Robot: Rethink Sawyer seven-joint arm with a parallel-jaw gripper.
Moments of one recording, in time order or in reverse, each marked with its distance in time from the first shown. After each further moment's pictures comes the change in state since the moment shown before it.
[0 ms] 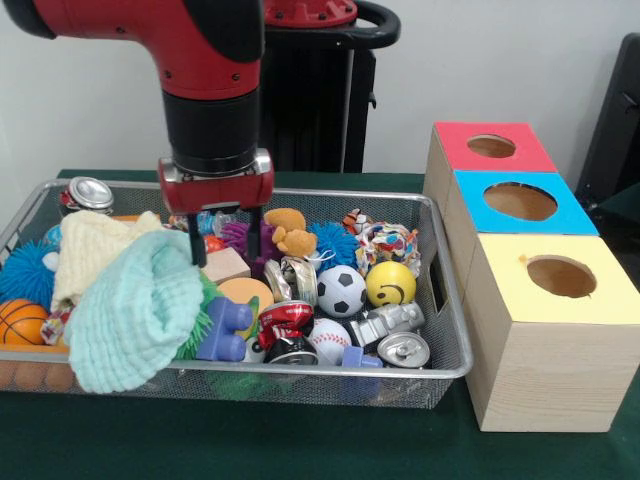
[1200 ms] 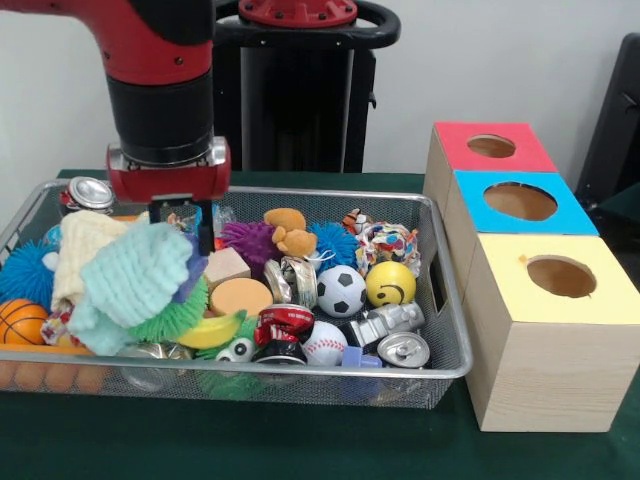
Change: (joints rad) arm -0.034 0.025 -0.012 -0.128 0.042 0.115 0.000
